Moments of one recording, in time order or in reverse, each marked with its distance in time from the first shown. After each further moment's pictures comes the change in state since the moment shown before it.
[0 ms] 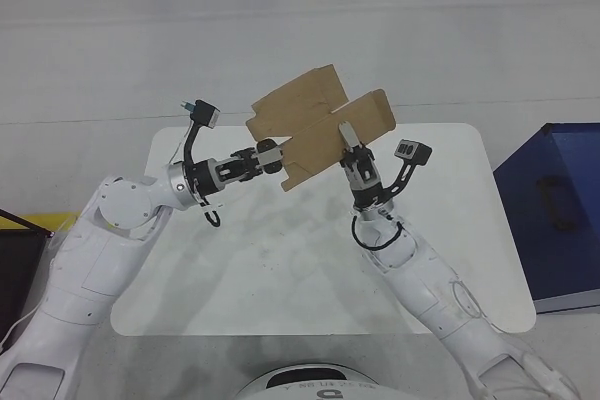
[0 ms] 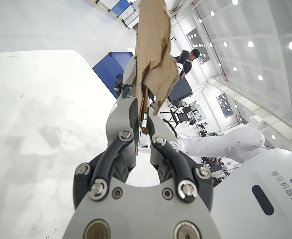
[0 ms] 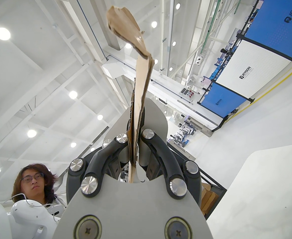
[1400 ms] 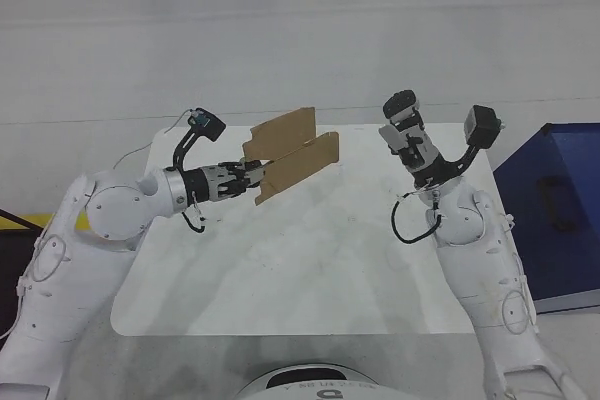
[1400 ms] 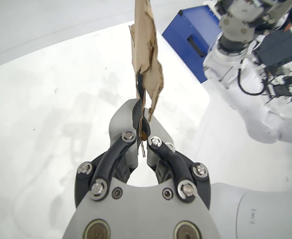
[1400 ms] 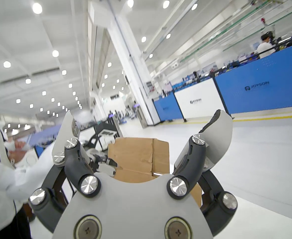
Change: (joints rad) left arm 0.063 0.038 -0.102 -0.220 0.654 0.168 -0.153; right arm -0.034 0.043 0.423 -0.169 -0.588 -0.018 0.227
